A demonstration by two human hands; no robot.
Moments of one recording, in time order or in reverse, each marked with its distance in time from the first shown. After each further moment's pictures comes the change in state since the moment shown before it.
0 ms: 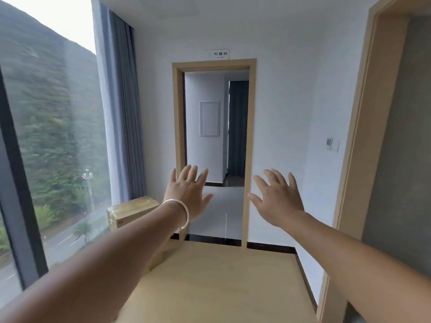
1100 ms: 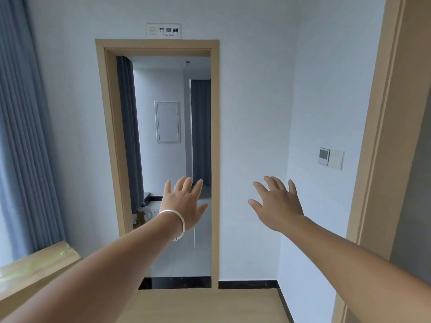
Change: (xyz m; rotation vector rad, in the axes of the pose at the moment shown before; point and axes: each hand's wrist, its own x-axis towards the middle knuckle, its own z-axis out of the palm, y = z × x) left_hand 0.445 0.092 0.290 -0.088 -0.024 0.113; right_hand 0.363 0.202 0.284 -0.087 -0.077 0.177
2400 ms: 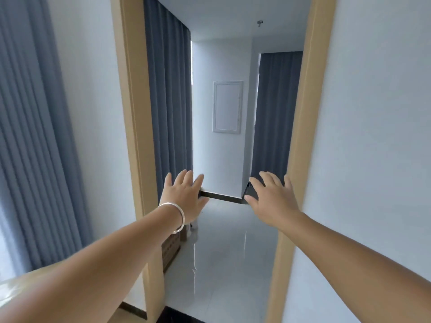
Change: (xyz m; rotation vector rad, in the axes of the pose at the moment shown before) left_hand 0.440 -0.226 0.371 0.145 -0.102 -0.290; right_hand 0.579 -0.165 0.347 0.204 0.006 -0.342
